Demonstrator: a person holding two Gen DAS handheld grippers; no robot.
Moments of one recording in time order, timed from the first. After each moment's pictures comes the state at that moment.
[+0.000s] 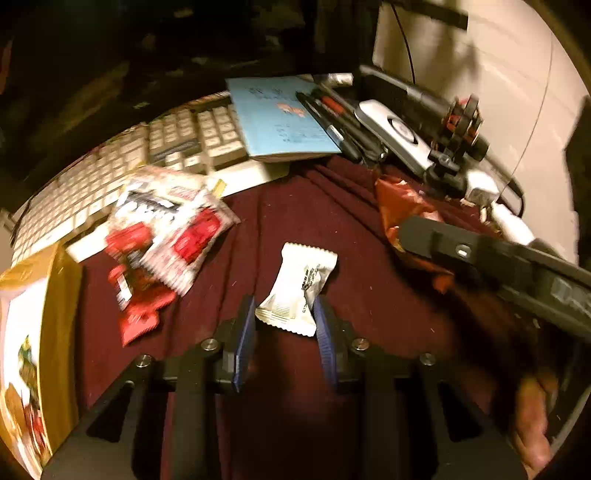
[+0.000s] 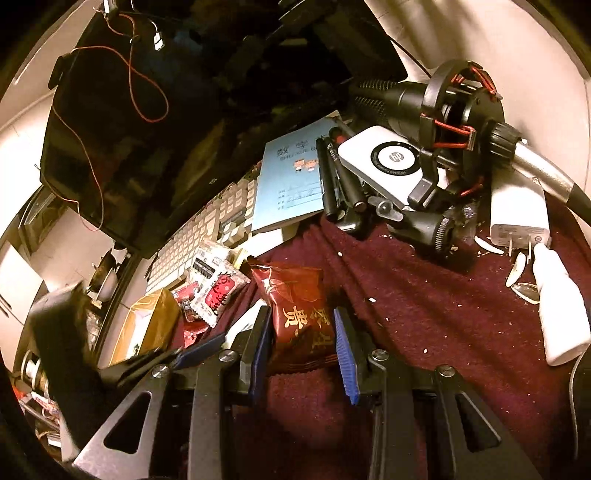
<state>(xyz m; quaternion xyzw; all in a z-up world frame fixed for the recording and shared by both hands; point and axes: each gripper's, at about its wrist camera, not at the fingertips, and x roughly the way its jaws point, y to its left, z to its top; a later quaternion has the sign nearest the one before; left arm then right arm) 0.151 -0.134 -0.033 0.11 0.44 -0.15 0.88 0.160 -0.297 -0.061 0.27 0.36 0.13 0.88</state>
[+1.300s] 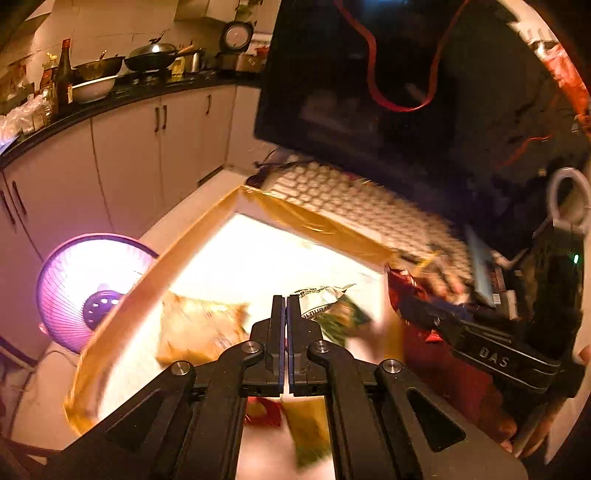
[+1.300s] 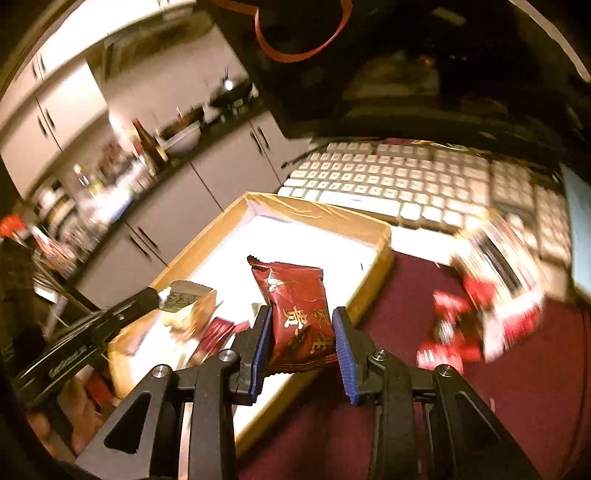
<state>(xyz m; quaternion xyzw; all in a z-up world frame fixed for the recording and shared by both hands) 0.097 0.172 0.034 -0.15 0.37 0.07 0.91 0.205 -0.004 0.005 0.00 0.42 0.33 0.85</state>
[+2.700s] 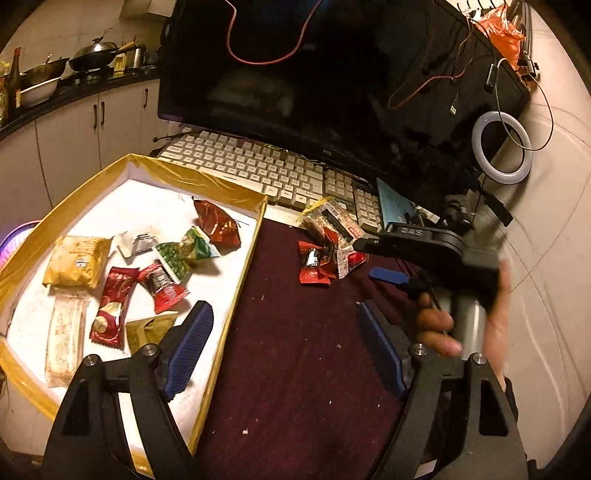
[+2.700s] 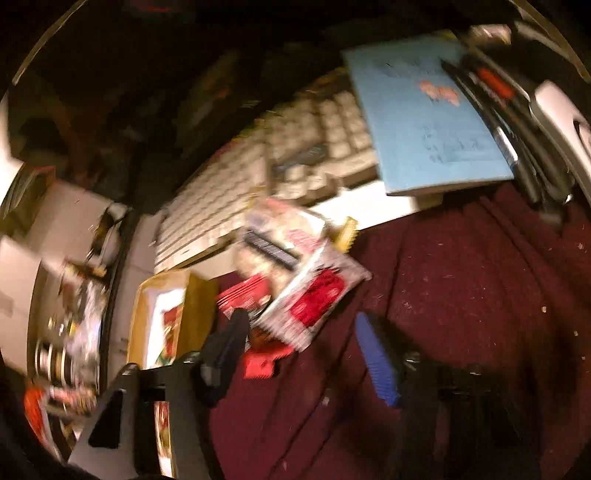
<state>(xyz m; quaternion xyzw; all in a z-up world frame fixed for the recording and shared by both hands) 0.046 0.046 0.042 -0.15 0.36 -0.04 0.92 0.270 -0.179 -0.054 0.27 0.50 0.16 0.81</state>
